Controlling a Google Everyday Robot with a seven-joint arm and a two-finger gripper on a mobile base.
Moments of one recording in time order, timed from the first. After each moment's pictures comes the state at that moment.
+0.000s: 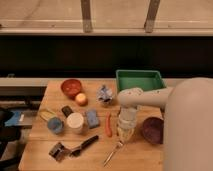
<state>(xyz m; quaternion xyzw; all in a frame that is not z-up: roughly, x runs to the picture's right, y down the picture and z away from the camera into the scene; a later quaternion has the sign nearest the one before) 0.113 0.268 0.779 -0.45 0.26 0.50 0.69</state>
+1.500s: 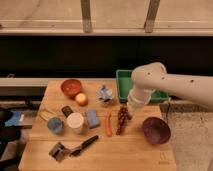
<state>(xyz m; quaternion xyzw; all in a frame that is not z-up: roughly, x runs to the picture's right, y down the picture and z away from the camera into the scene) 0.150 0.097 0.716 -0.30 0.16 0.55 0.76</state>
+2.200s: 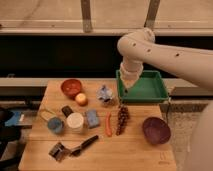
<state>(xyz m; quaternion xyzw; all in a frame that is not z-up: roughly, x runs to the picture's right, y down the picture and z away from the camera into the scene) 0.119 -0.035 0.700 -0.21 0.15 0.51 0.82</state>
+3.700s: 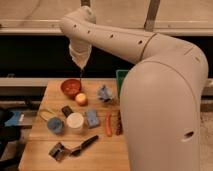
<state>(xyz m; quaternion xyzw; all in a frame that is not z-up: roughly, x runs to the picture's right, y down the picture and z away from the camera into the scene) -0.100 -0.129 0.721 -0.20 0.01 0.35 0.92</state>
